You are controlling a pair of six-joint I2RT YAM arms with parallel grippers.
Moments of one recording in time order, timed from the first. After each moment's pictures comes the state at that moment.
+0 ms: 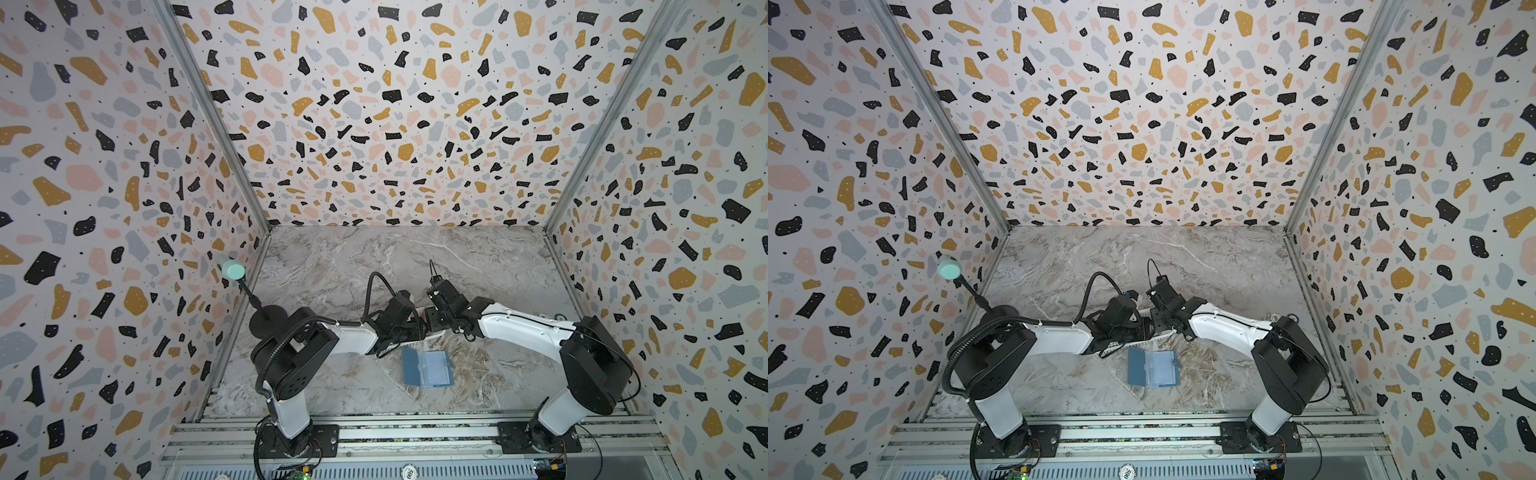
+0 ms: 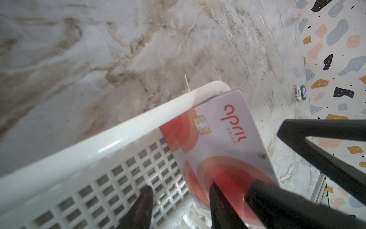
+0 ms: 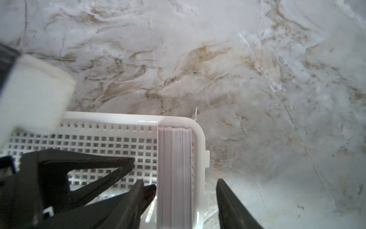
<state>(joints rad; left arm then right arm) -0.78 1.78 0.81 0.20 0.16 -0.76 0.79 1.60 1.02 -0.41 0.20 0.41</state>
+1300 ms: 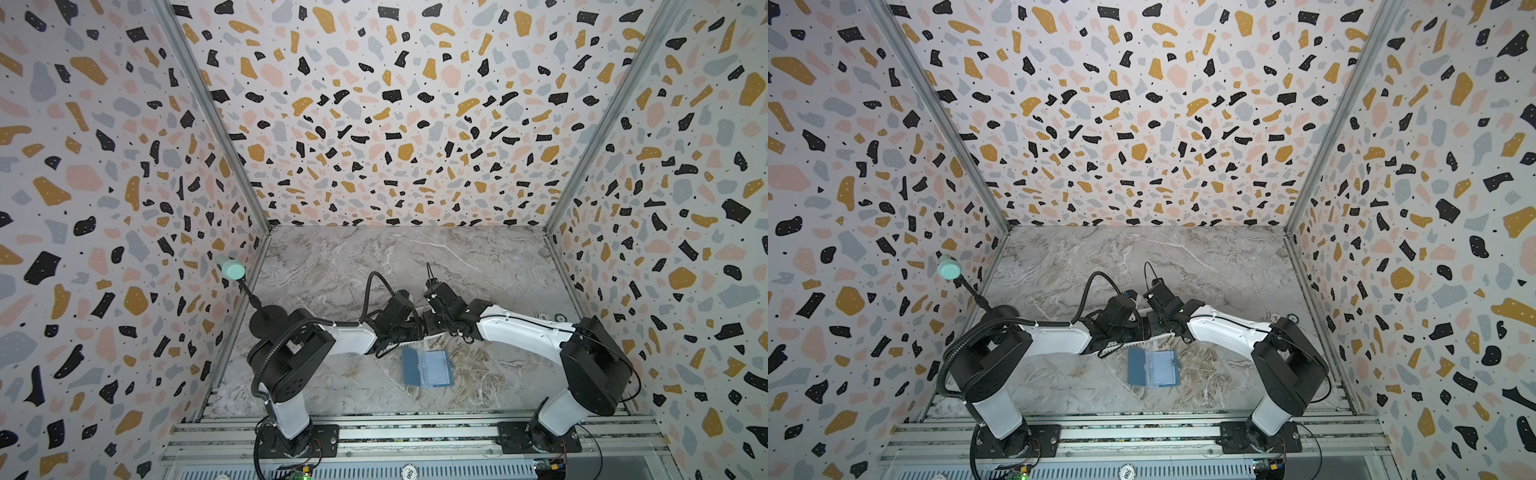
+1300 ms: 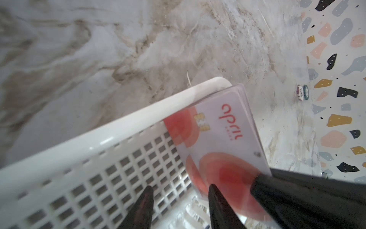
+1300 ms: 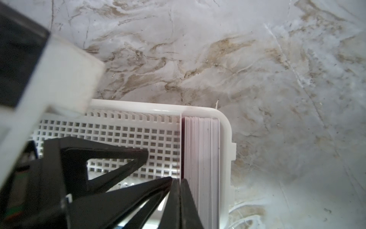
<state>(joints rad) -0.78 1.73 0.80 0.13 0.15 -0.76 0.81 1.60 1.01 -0.40 0.15 0.43</state>
